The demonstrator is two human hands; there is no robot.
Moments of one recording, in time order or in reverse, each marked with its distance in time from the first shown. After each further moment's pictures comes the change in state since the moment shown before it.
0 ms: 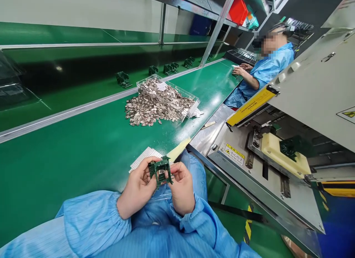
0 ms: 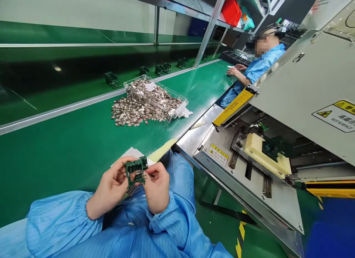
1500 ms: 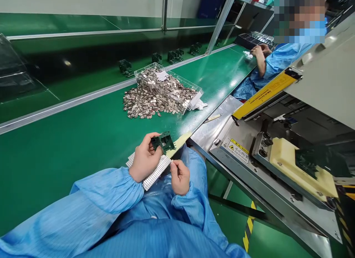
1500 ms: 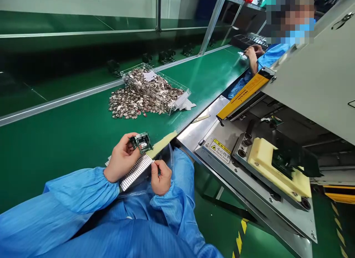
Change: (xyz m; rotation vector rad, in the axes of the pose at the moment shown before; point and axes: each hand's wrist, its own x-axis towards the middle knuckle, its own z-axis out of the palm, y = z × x) left_hand 0.058 -0.018 0.017 0.191 0.249 0.106; right_hand 0.025 0.068 -0.066 -0.645 -0.037 -0.497
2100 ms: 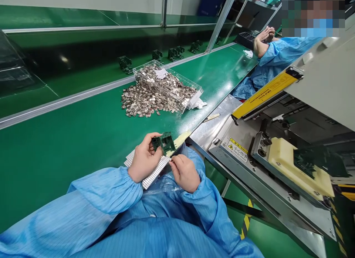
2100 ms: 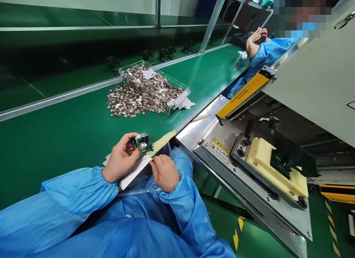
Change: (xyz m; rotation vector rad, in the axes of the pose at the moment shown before) left_hand -0.002 0.003 0.001 0.026 -0.041 0.019; right_hand 0.036 -0.022 -0.038 -0.455 -0.456 -0.234
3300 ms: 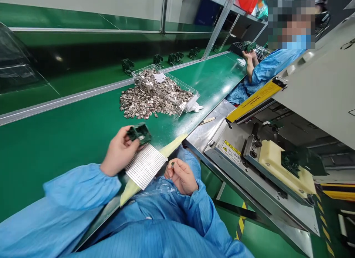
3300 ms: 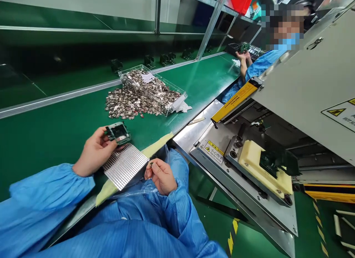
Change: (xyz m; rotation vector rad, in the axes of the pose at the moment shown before) left_hand 0.016 -0.003 -0.053 -0.046 0.122 -0.133; right_hand -0.004 -0.020 0.007 1.390 0.040 0.488
